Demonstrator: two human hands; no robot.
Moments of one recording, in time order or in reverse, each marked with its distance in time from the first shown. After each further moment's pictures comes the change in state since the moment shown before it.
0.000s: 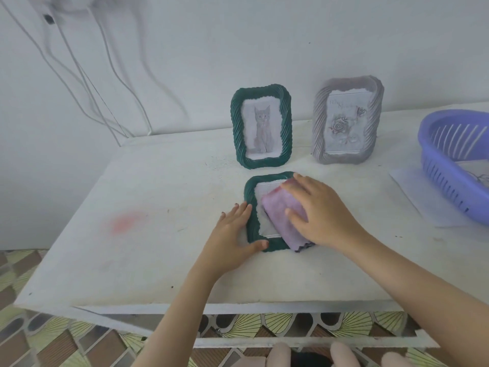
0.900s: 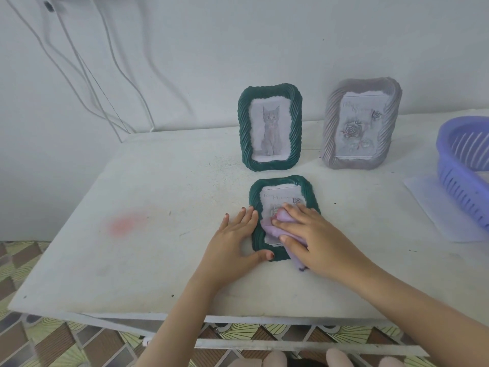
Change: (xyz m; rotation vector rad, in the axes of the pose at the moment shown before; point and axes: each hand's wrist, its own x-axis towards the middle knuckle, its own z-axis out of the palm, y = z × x) left_hand 0.007 -0.018 0.005 0.101 0.001 0.093; right_hand -0.011 -0.013 0.017 0.122 -0.182 -0.108
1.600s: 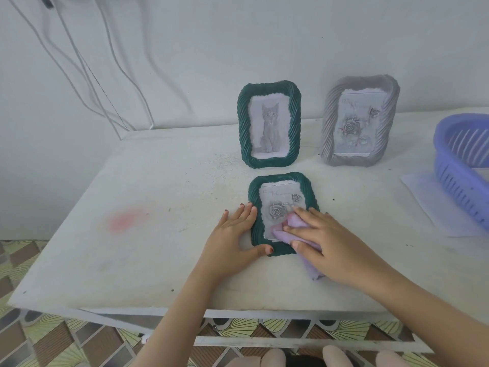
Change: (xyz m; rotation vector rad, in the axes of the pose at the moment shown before) left_hand -0.001 -0.002 0.001 -0.020 0.006 -0.012; right_hand -0.026 -0.001 -0.013 0.013 -0.055 0.068
